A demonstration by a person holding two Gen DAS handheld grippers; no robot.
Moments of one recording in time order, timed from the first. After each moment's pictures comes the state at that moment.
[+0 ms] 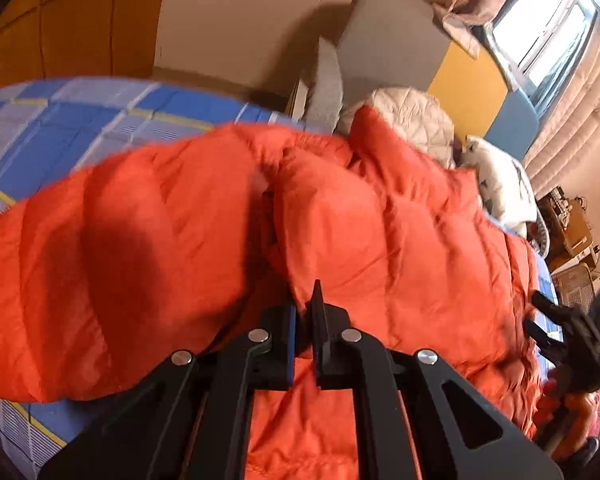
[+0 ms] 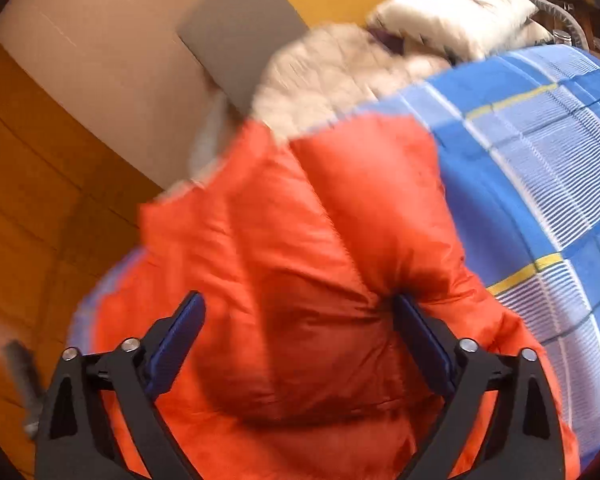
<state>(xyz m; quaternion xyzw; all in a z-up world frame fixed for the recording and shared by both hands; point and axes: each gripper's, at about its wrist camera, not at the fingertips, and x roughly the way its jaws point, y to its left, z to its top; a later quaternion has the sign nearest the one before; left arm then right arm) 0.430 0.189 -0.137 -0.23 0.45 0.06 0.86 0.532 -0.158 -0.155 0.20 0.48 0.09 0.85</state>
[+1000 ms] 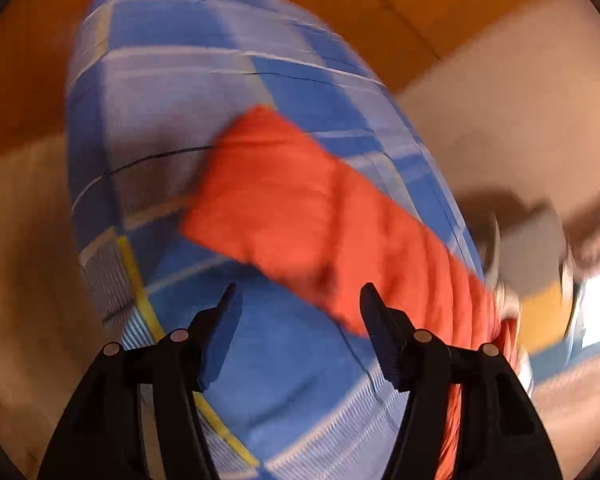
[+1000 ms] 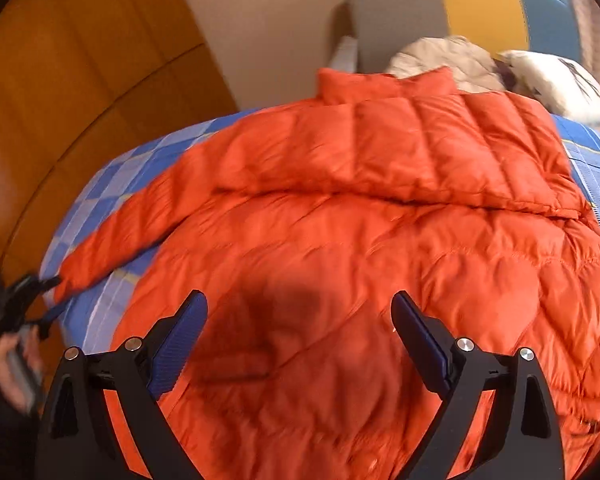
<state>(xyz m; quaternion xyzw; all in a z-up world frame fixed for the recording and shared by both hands) 0.112 0.426 -0.181 -0.52 0.28 0.33 0.74 0.315 -0.009 -0.104 0.02 0.46 0.24 0.85</state>
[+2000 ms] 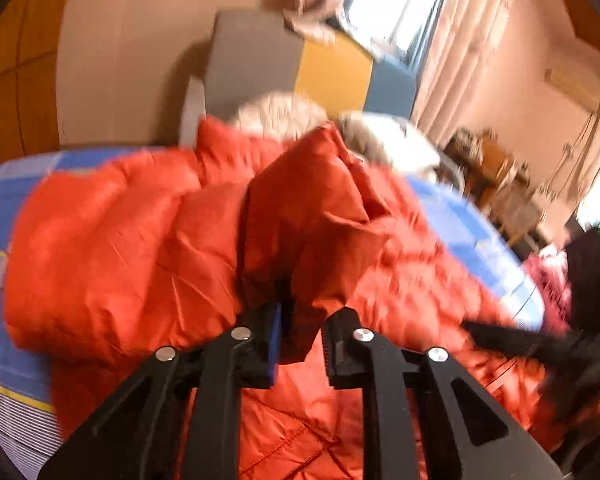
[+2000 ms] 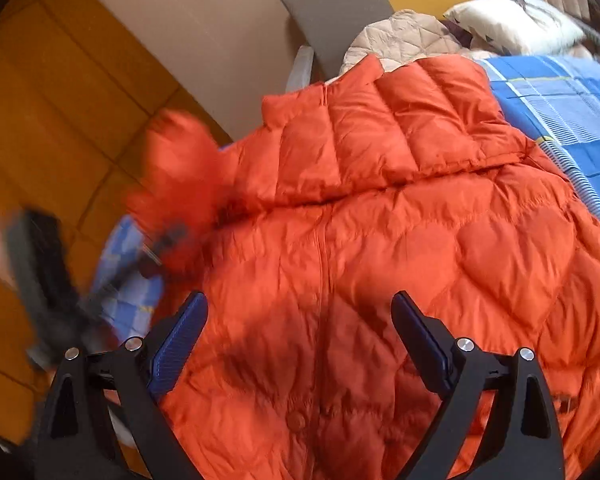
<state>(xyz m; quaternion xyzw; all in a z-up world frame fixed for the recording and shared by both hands) 0.375 0.128 -0.130 -0.12 0.38 -0.12 0.91 0.346 -0.118 -0.099 0.19 0.47 0.23 0.83</state>
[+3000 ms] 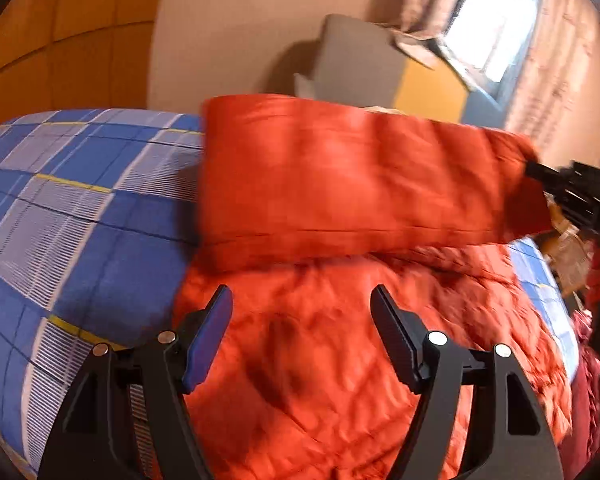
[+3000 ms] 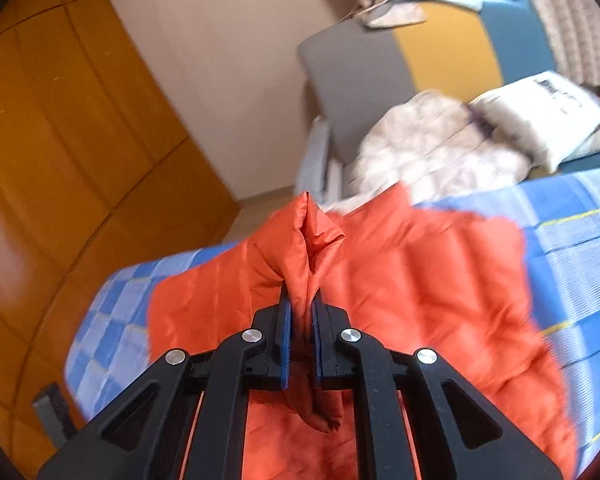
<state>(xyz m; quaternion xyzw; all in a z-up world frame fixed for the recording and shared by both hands) 0.326 0.185 -0.127 -0.17 0.37 0.05 0.91 0.473 -0.101 -0.028 0.13 0.37 0.20 0.90</state>
